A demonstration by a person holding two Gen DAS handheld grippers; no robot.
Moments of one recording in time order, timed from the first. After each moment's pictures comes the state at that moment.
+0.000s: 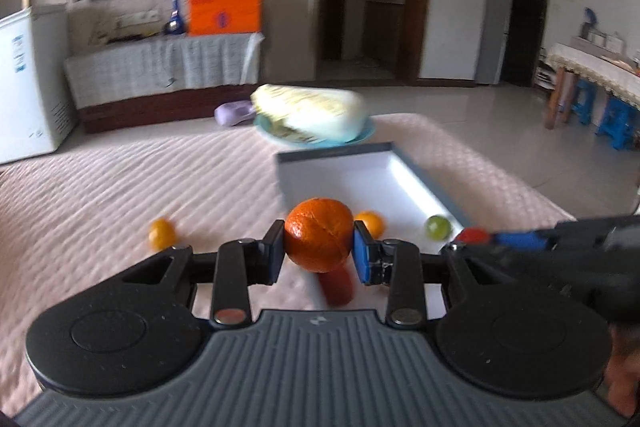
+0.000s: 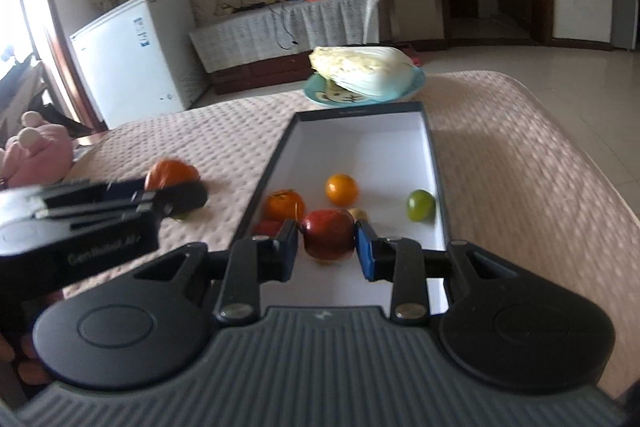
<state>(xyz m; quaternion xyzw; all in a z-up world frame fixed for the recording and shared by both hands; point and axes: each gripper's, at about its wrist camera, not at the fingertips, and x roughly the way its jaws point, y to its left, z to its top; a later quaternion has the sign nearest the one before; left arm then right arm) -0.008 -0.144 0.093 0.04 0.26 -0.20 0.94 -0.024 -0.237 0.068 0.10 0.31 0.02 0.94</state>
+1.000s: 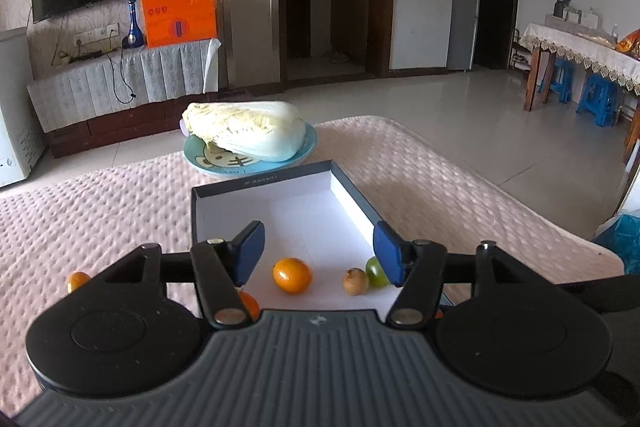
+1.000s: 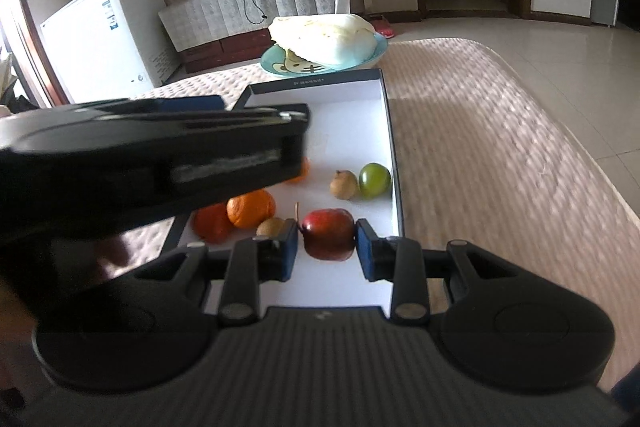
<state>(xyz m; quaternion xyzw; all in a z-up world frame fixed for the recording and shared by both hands) 0.031 -0.230 0.088 0.07 0.26 -0.23 0.94 -0.007 -0.258 0.050 0.10 0.35 -0.01 0.93</state>
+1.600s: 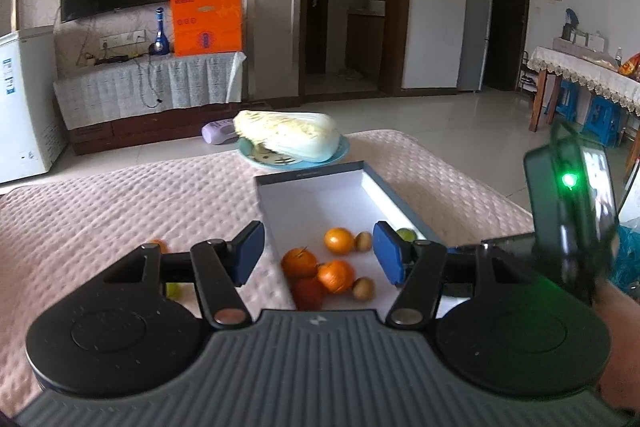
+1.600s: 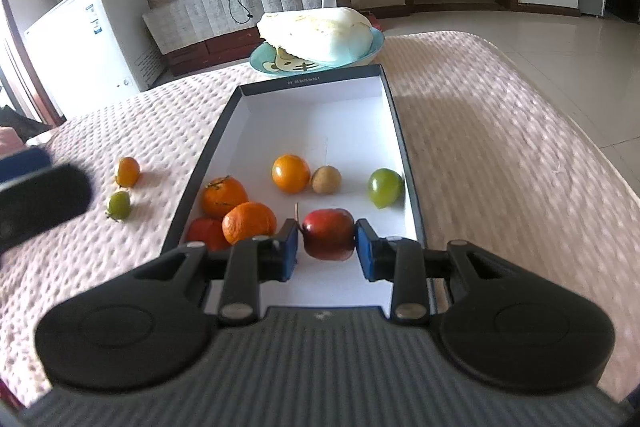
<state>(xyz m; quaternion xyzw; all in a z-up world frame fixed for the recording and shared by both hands) -0.047 -0.139 0.119 0.04 0.24 -0.22 0.95 0.016 -0.246 0.041 0.11 0.35 -0.03 0.93</state>
